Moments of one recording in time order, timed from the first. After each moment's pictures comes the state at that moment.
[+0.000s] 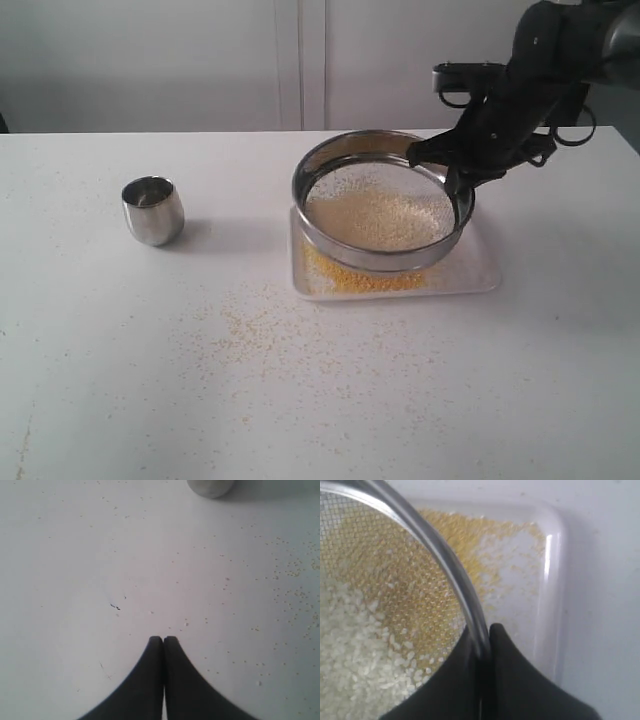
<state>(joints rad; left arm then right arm) -0.15 0.97 -0.66 0.06 0.62 -0.05 0.19 2.05 -1.65 0.15 0.86 -0.12</state>
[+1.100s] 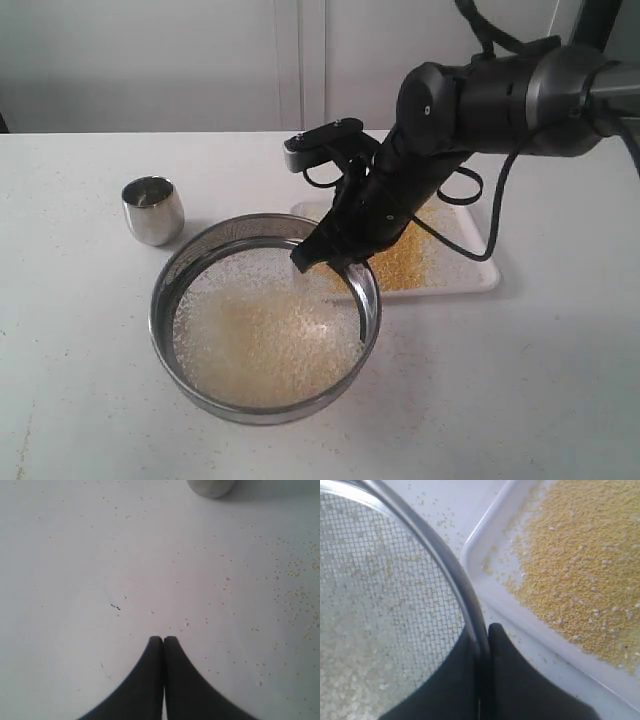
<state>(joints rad) -0.15 0.97 -0.66 0.06 0.62 -0.05 0.55 1.86 -1.33 0.25 0.68 -0.34</state>
